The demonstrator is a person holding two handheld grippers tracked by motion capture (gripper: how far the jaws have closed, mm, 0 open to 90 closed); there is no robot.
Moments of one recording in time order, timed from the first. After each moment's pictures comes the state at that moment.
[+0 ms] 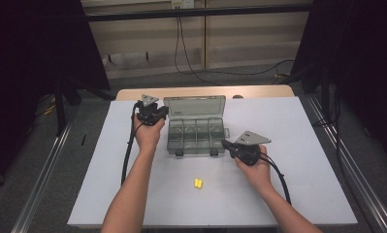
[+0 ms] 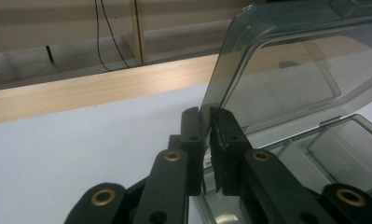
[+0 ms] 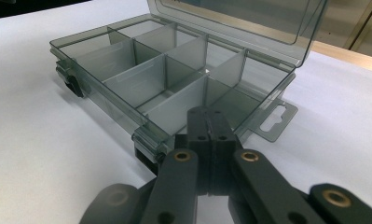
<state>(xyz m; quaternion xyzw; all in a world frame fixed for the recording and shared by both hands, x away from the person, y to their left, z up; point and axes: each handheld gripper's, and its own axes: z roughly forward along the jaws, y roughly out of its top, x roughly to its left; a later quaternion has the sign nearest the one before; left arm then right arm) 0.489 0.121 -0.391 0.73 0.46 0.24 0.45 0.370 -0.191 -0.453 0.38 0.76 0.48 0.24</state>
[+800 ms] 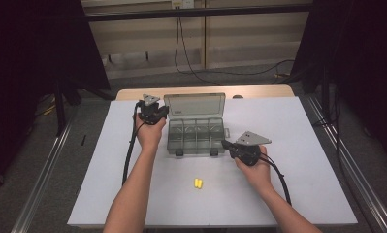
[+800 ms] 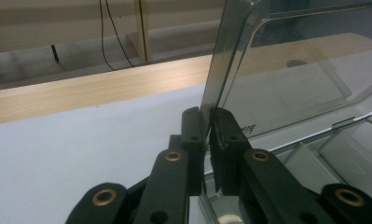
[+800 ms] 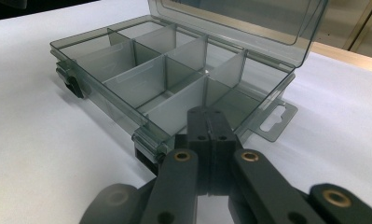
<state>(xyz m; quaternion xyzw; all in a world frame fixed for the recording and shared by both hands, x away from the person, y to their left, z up) 0.495 0.118 -0.397 0.73 0.46 0.25 0.44 0.370 -0.190 -0.454 0.38 0.75 0.48 0.24</state>
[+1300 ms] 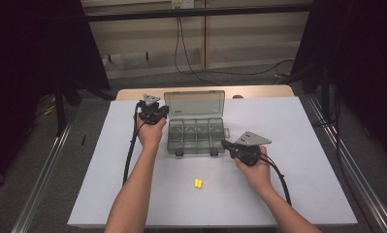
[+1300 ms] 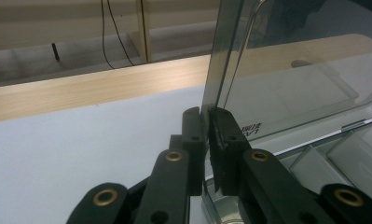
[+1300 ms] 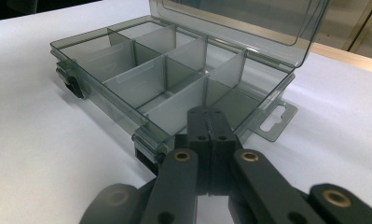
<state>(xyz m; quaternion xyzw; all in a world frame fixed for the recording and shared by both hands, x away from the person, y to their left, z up) 0.502 0.118 -0.404 0.72 0.47 0.24 0.45 0.369 -0.190 -0.454 0.38 0.75 0.48 0.24</state>
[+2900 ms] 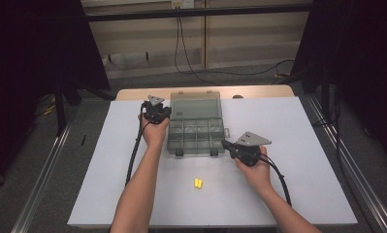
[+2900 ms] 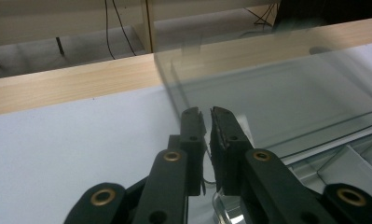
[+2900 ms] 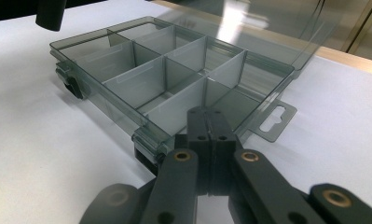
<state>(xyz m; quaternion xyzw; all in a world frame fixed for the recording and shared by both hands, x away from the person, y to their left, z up) 0.517 0.109 -0.424 0.73 0.47 0.25 0.43 0.369 -0.190 -0.455 0.38 0.75 0.49 0.24</state>
